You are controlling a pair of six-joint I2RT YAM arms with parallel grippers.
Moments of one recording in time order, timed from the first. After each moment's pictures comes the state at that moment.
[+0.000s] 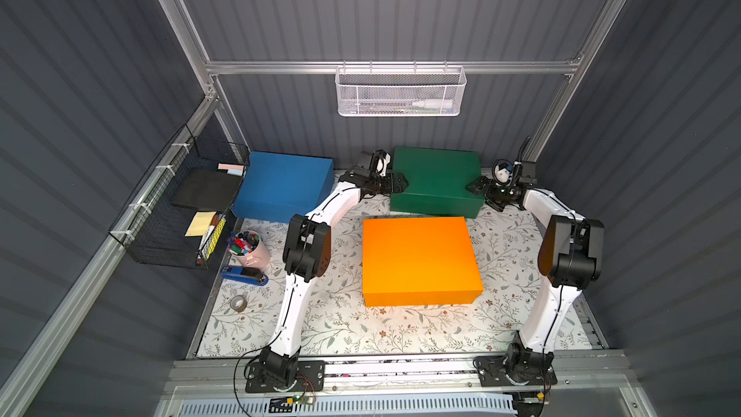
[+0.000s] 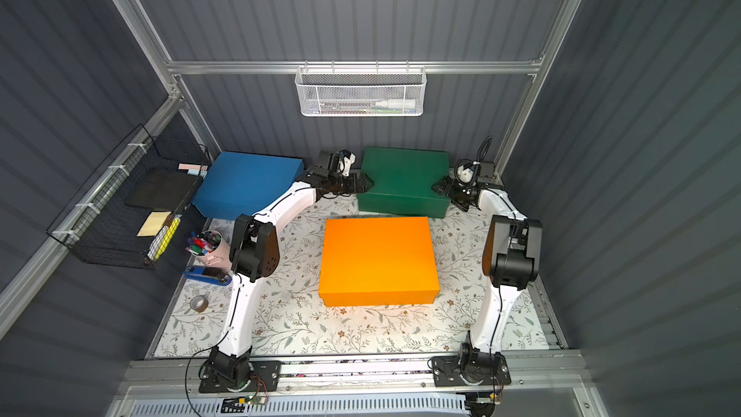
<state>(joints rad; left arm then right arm) -0.40 2.38 2.13 -0.42 0.41 -0.42 -0.15 2.03 1.55 -0.38 -0.59 0.36</state>
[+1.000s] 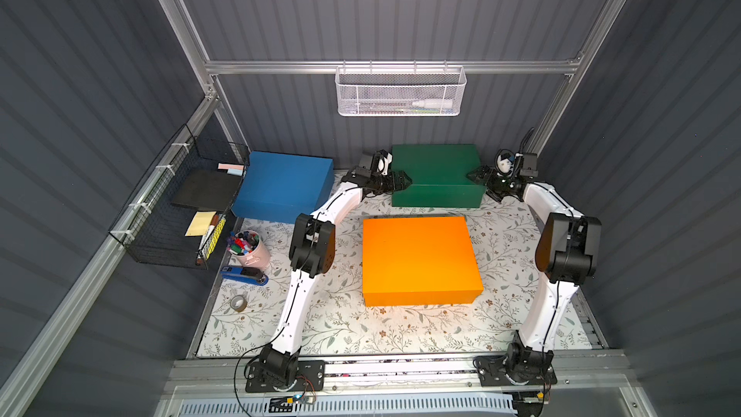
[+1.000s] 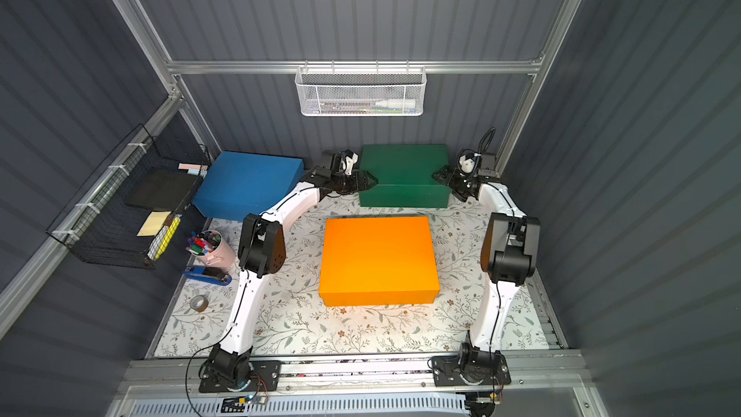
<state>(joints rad) -0.40 2.45 2.22 -0.37 0.50 -0.50 -0.14 2.06 1.68 -0.37 -0.61 0.46</state>
